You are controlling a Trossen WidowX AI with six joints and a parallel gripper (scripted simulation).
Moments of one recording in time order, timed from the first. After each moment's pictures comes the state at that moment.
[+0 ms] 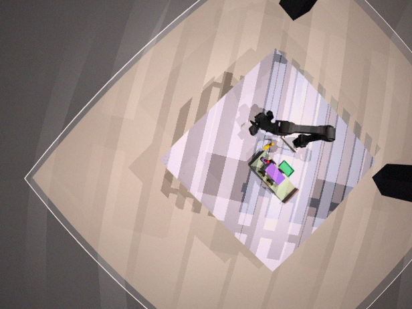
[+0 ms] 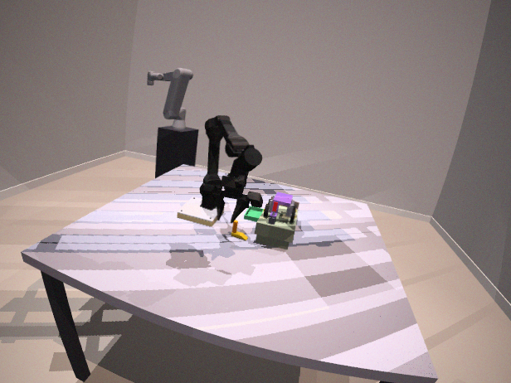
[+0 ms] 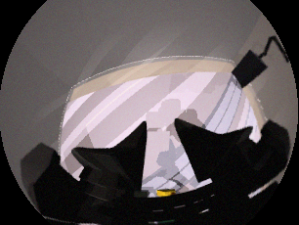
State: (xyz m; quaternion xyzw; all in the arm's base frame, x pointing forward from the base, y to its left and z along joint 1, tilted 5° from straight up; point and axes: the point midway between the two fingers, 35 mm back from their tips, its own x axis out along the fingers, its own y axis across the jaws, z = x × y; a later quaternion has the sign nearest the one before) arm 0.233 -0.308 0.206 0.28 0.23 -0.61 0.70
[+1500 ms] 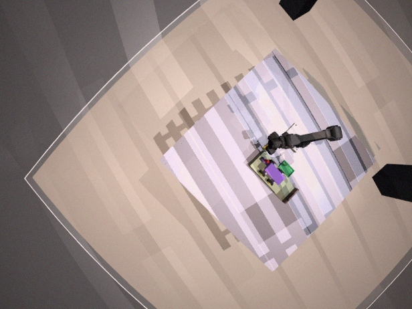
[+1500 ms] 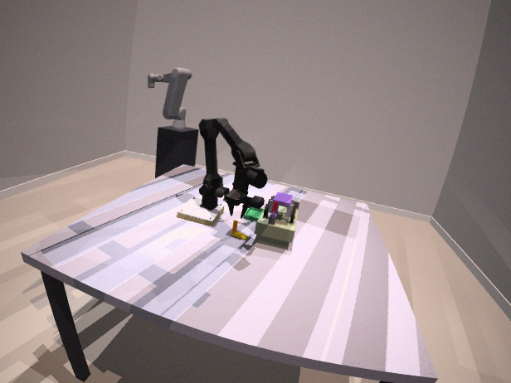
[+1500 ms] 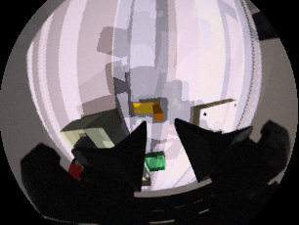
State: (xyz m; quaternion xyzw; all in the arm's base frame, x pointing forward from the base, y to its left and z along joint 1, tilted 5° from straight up) arm 0.185 -0.105 0.095 0.47 0.48 -0.51 0.54
